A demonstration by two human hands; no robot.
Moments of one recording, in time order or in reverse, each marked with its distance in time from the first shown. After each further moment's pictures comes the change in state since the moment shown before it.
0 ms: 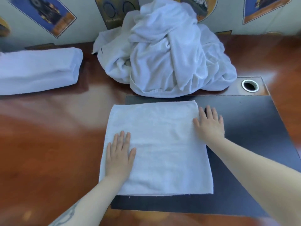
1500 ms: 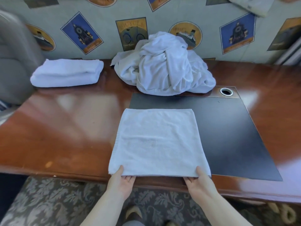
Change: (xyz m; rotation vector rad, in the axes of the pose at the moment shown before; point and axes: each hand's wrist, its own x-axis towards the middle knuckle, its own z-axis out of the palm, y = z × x) left_hand -0.182 0.041 0.000 -2.256 0.039 -1.046; right_hand -0.262 0.029 0.062 2.150 -0.144 0.808
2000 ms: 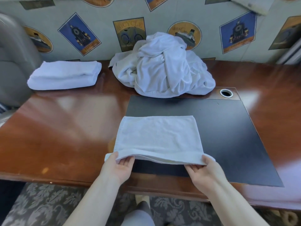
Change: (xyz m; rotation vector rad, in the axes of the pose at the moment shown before) left_hand -0.022 0.038 0.063 -0.110 0.012 -0.069; right_hand -0.035 -0.055 0.047 0.018 -0.042 0.066
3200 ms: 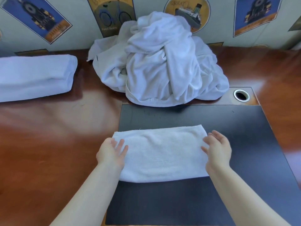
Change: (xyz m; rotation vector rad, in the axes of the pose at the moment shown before) left_hand 0.110 0.061 0.145 0.260 0.150 0.215; right_hand 0.112 -0.053 0.127 -0.526 0.290 -0.526
